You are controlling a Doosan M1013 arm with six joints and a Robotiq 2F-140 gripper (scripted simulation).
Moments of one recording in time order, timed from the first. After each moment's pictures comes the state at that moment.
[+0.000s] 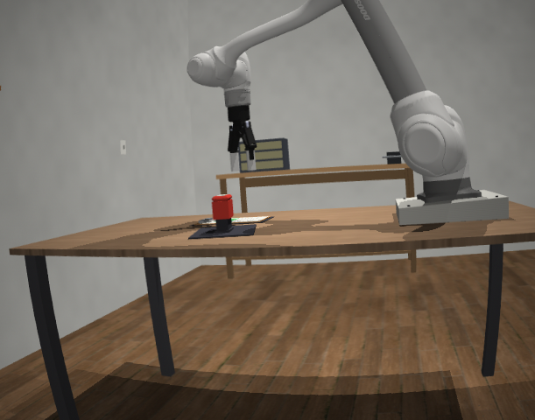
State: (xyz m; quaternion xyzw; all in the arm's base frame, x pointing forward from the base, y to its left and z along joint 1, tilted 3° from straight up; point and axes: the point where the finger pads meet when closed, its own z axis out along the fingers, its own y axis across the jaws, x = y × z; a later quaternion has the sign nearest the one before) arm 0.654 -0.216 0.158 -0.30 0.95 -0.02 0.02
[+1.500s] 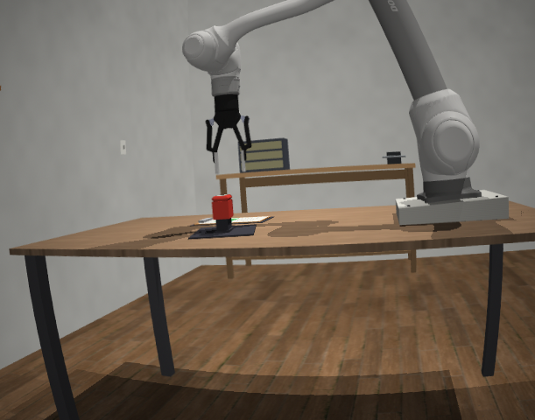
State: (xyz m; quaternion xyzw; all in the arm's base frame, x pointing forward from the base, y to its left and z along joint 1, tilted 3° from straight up) arm 0.655 -0.042 0.172 -0.75 0.67 -0.02 0.02
